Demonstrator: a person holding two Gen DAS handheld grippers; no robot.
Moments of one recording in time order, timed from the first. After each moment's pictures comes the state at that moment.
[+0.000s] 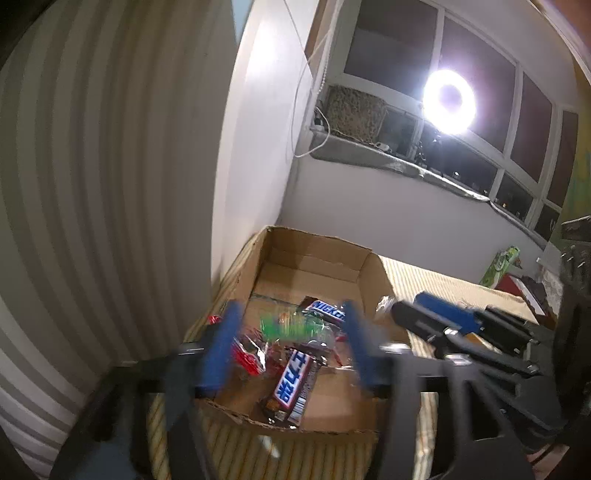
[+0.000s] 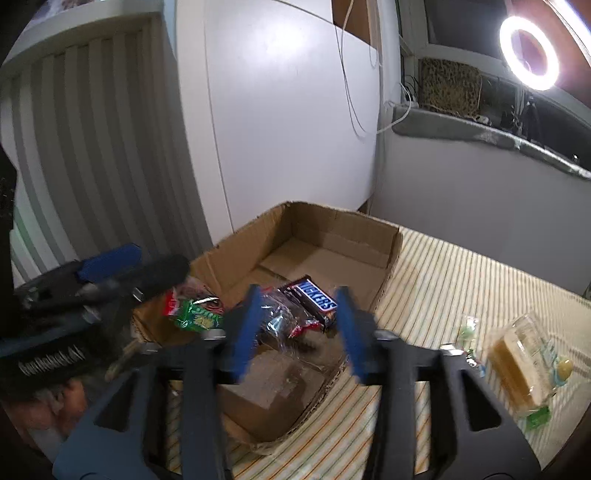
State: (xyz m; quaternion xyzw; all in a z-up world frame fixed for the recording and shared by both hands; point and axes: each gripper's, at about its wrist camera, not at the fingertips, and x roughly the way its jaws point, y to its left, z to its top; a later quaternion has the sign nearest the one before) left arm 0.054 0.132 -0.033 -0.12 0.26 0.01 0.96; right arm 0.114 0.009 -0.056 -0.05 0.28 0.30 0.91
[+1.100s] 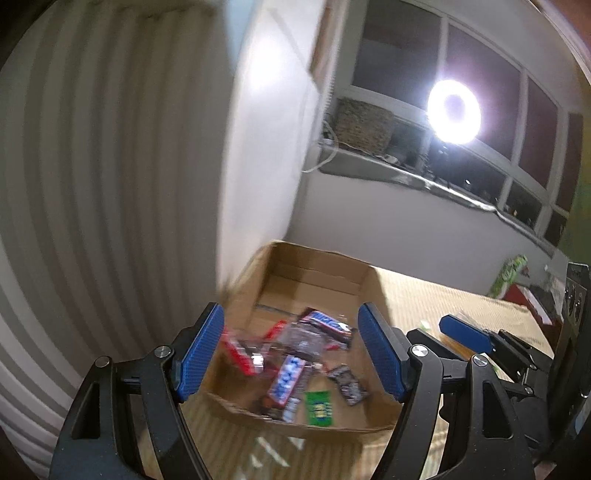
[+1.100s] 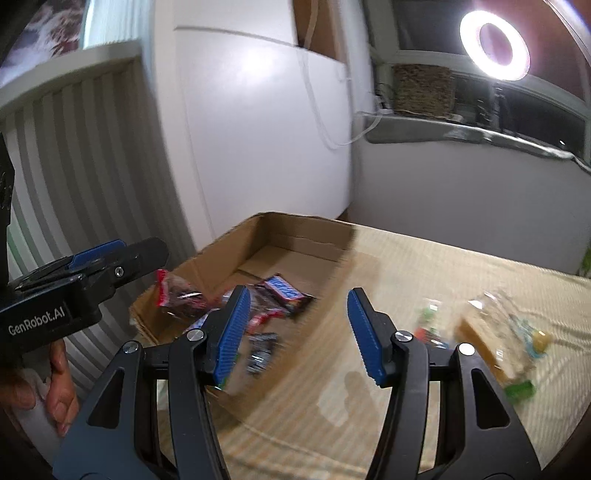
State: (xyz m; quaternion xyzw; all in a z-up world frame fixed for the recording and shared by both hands) left arm 0.043 0.110 -0.017 -0.11 0.24 0.04 0.96; right arm 0.088 -0.058 -0.050 0.00 0.25 0.27 0.93
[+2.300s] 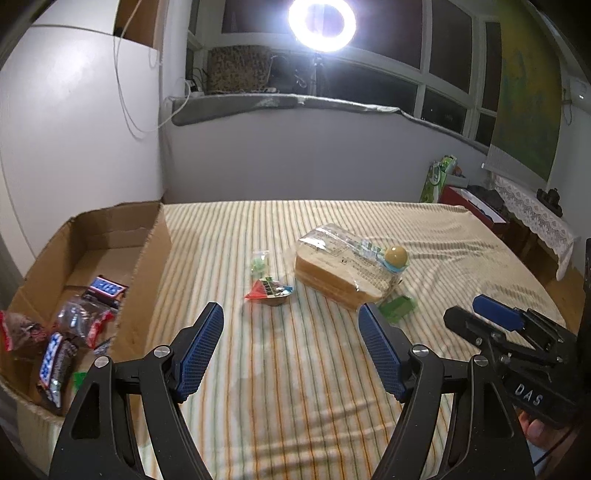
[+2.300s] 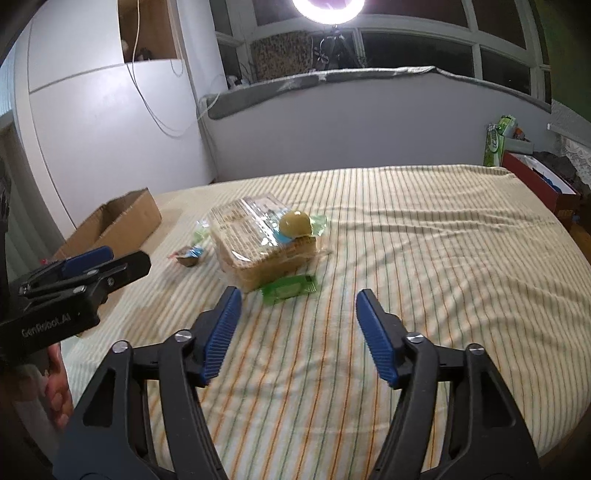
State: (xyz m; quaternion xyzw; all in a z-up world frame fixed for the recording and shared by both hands) left arm 0.101 -0.086 -0.070 0.00 0.32 -0.12 0.94; right arm 0.078 -0.261 -0.115 0.08 0.32 0.09 0.94
